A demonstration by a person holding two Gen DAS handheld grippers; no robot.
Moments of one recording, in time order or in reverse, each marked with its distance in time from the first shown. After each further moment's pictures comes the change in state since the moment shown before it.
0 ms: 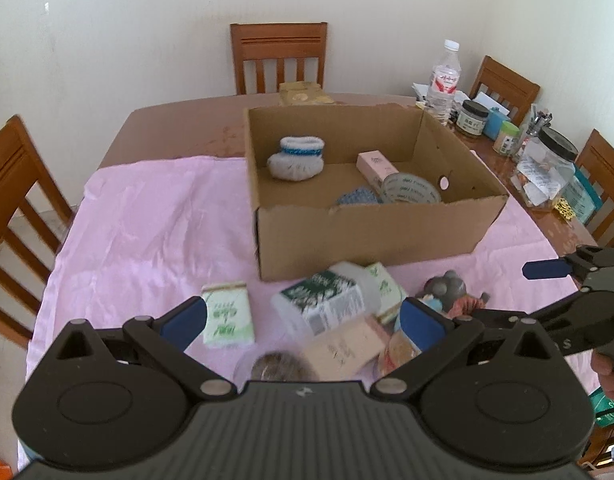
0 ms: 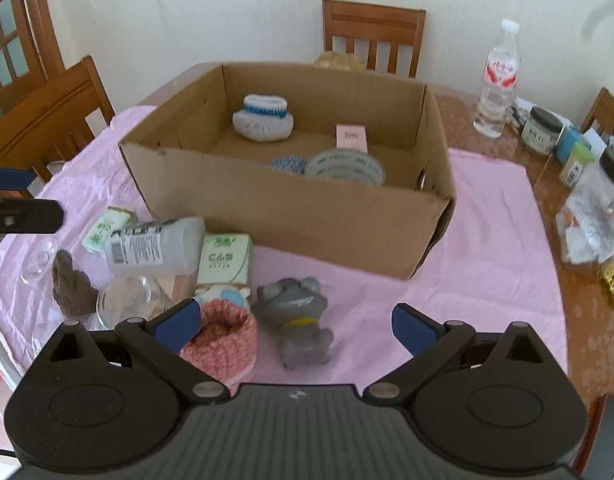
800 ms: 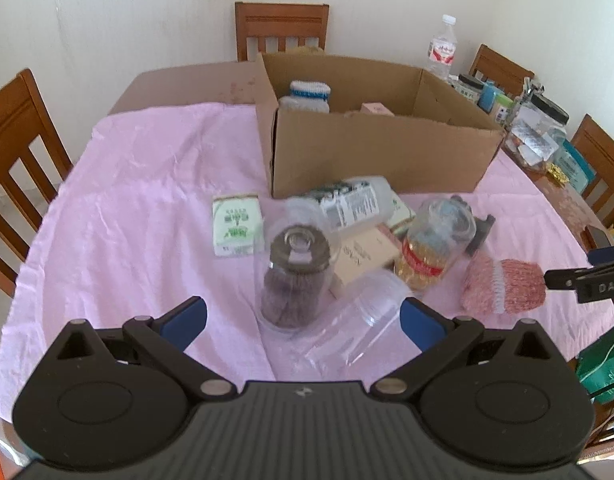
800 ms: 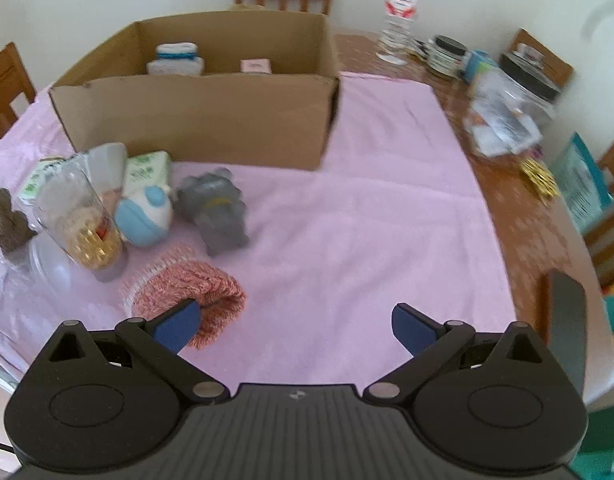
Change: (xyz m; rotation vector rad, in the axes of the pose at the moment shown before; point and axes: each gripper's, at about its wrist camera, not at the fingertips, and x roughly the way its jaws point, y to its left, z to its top) left arm 0.001 0.023 -0.078 -0.010 0.032 -0.041; right arm -0.029 -0.015 -0.070 0.160 0.091 -0.251
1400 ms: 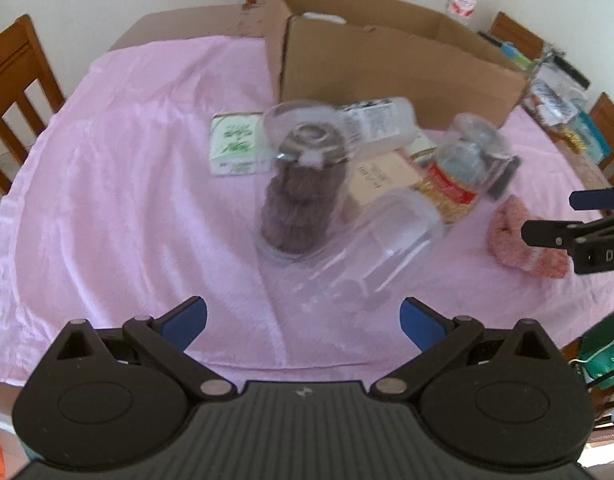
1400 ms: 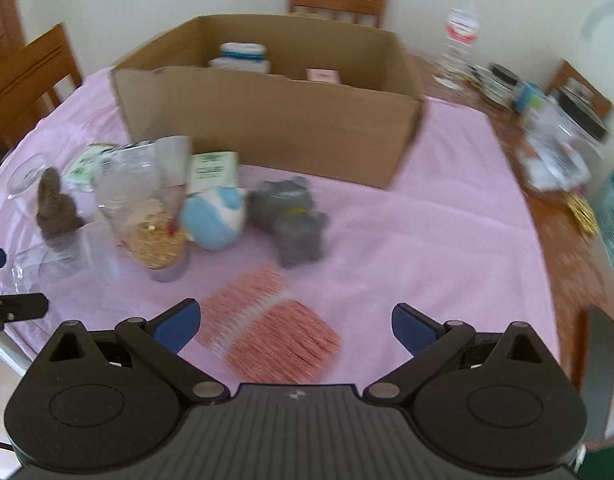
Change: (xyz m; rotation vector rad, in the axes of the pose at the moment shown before) left arm 0.033 0.005 -0.031 -0.047 0.134 0.029; right arm 0.013 0.055 0.007 -0.162 -0.050 0.126
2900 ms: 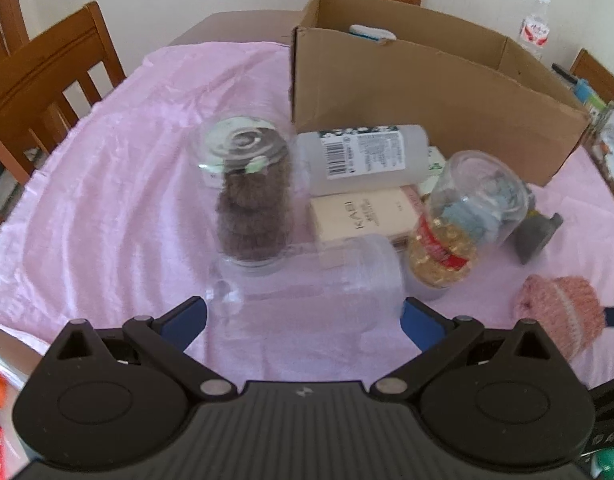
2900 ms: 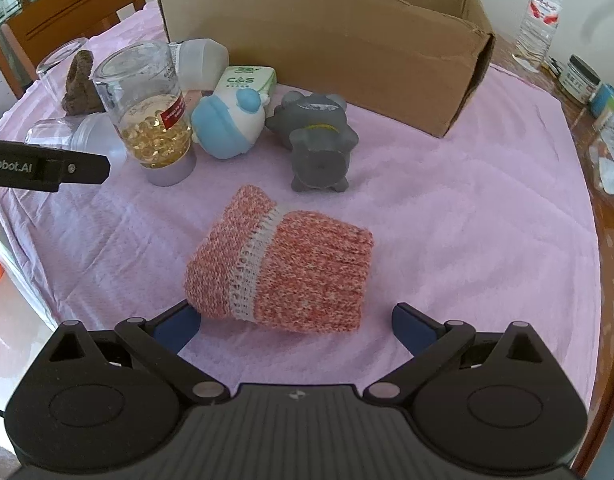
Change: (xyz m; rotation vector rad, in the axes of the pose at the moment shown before) left arm 0.018 -0.062 0.020 -0.177 -0.033 0.226; right arm 0.031 -0.035 -0.030 -0.162 0.118 0.160
